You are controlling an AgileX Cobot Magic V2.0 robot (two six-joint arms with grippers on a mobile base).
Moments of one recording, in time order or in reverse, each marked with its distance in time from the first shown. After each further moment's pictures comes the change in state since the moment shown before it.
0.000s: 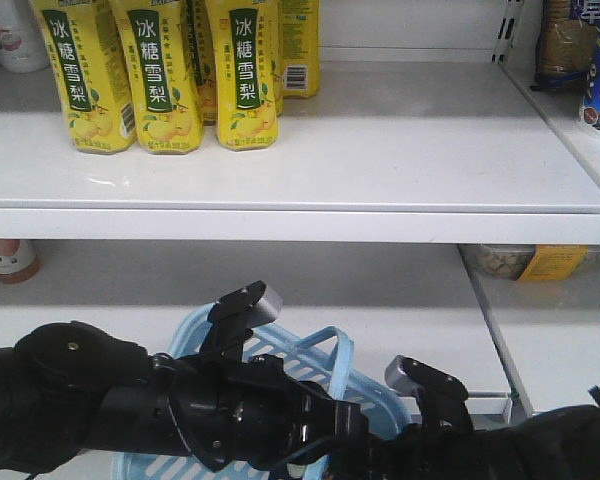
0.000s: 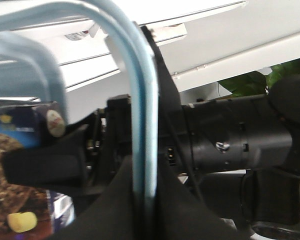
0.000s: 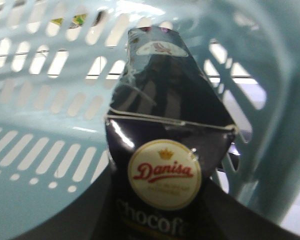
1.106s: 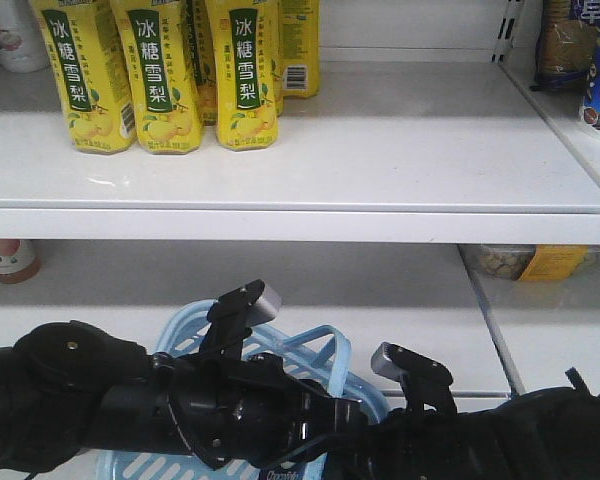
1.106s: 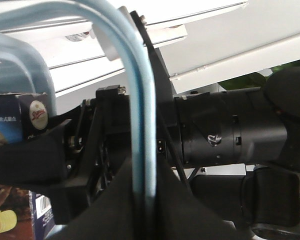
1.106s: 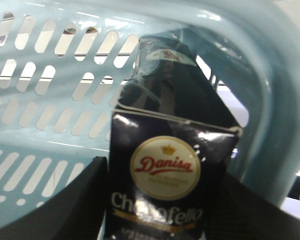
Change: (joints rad) left arm 0.000 0.000 0.000 -0.002 -0.005 -0.001; right arm 0.000 0.061 -0.076 -0.012 -0.005 0.000
